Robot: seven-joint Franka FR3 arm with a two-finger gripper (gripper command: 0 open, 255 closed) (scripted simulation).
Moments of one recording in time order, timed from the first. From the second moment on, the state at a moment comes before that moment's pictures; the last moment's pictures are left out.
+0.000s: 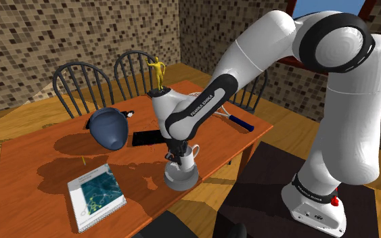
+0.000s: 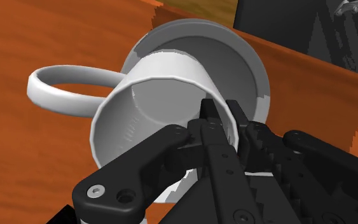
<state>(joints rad) 0.21 0.31 0.18 -2.15 -0.02 2.29 0.38</state>
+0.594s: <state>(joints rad) 0.21 0.32 0.18 -2.15 -0.03 2.29 0.38</state>
